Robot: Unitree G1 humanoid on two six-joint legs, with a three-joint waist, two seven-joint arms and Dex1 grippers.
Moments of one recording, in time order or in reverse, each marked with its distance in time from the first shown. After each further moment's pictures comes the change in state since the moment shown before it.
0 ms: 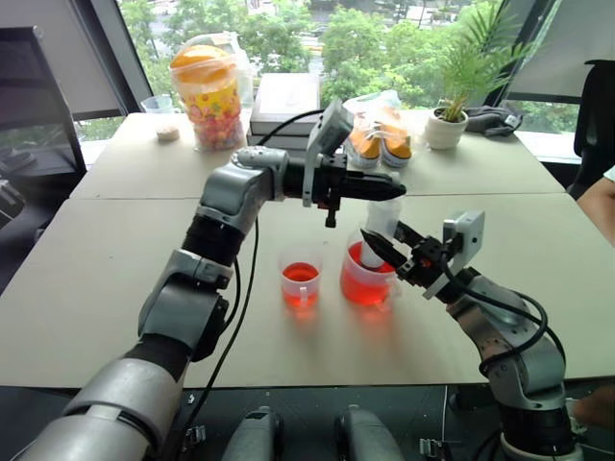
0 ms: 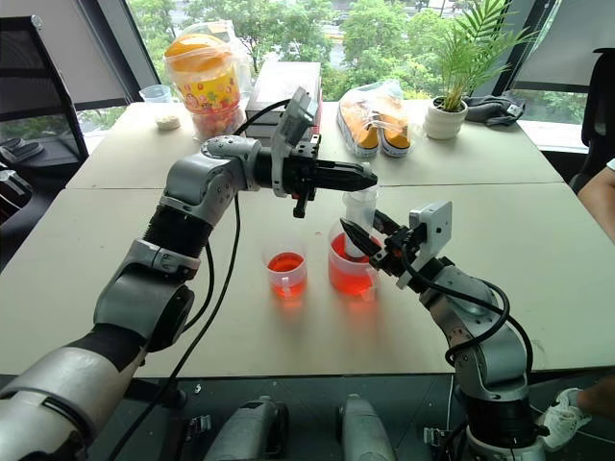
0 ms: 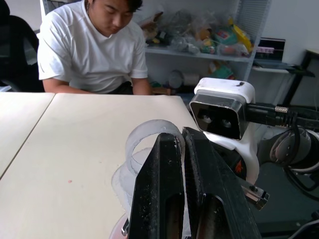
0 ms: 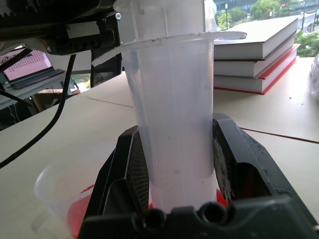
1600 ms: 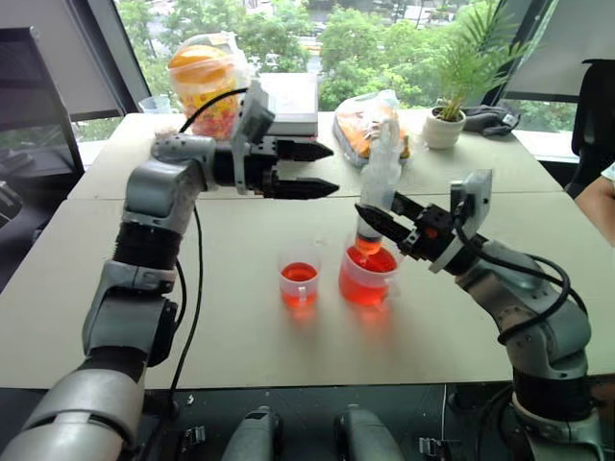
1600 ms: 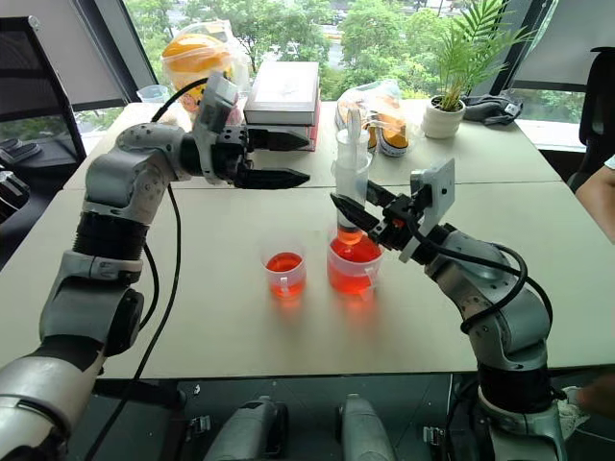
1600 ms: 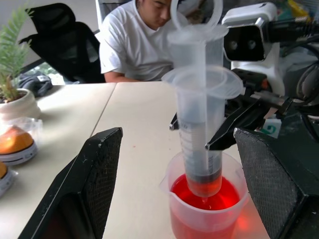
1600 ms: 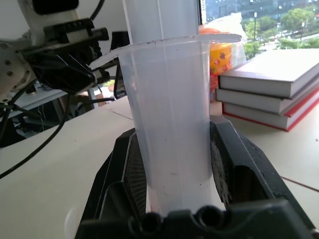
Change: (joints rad) left arm 0.111 0.294 0.121 -0.170 0.009 -0.006 -0.001; right arm -0.301 -0.120 -0.045 -0.044 0.209 0.198 -0.006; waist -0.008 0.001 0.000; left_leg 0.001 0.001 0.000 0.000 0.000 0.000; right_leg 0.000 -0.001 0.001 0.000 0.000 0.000
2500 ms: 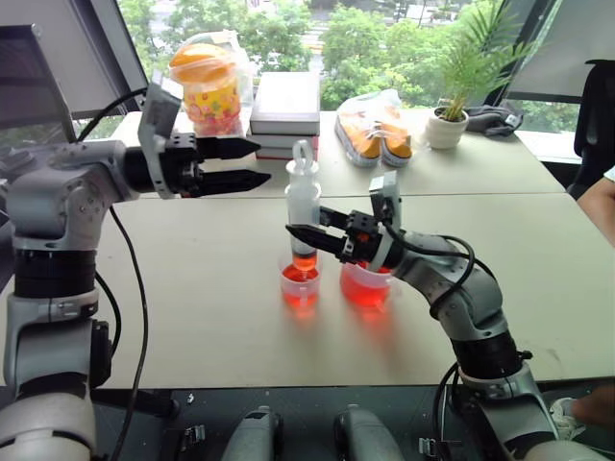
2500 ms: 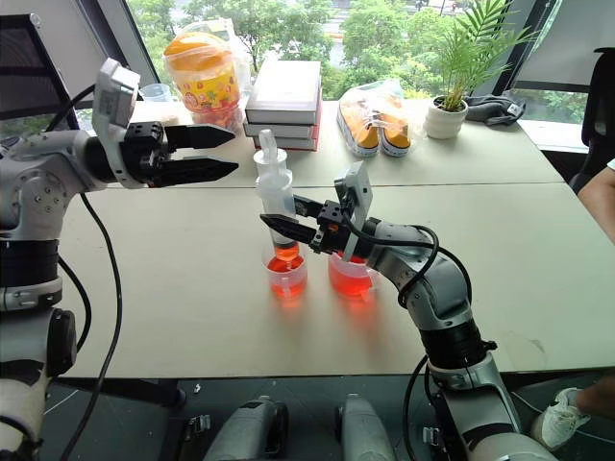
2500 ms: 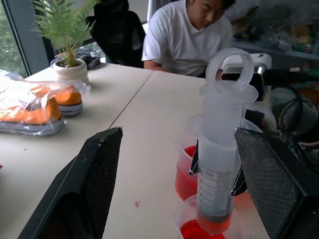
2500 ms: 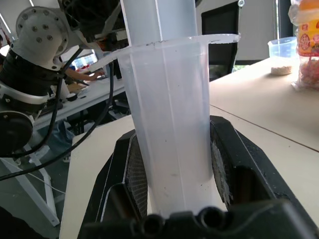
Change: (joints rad) left arm 0.153 0.232 0.147 -0.247 -0.215 0.299 0.070; right arm -0.083 0.167 0.266 0.282 -0.094 -0.140 0.227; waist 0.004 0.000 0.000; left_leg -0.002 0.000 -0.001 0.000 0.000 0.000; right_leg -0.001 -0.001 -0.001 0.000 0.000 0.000
